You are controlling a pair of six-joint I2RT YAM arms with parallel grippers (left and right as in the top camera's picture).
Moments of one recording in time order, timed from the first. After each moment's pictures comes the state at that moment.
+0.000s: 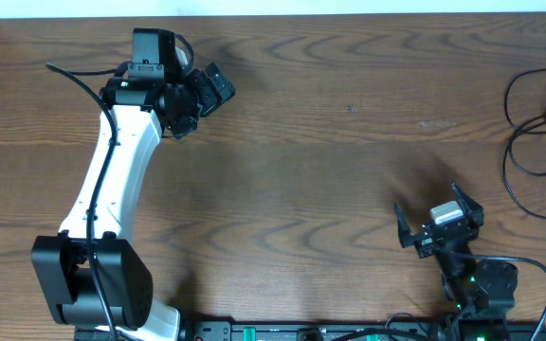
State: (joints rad) left arm -0.06 1.71 1.47 -0.81 0.31 -0.65; right arm 0.02 0.09 0.01 -0.05 -0.26 -0.28
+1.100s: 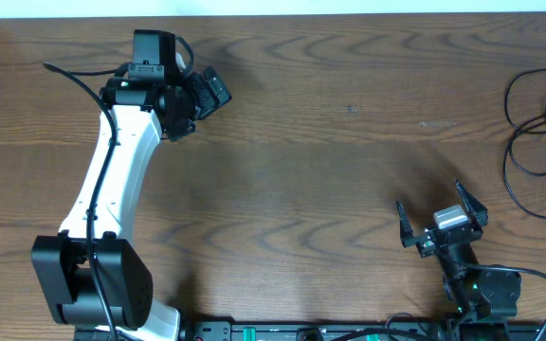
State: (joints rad) left arm -0.06 1.71 1.47 -0.84 0.24 -0.63; right arm 0.02 0.01 0.01 -0.05 -0.26 -0.28
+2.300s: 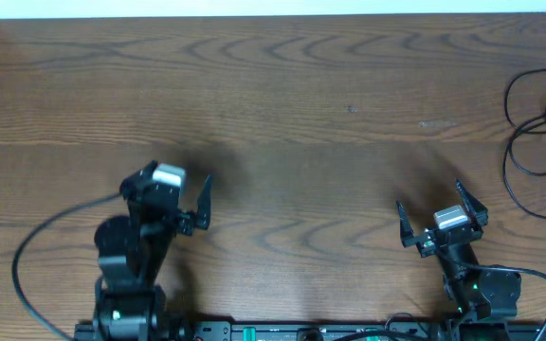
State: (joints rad) left arm 0.03 0.49 0.36 -0.16 0.26 0.18; right arm 0.02 0.01 0.01 -0.05 -0.26 -0.28
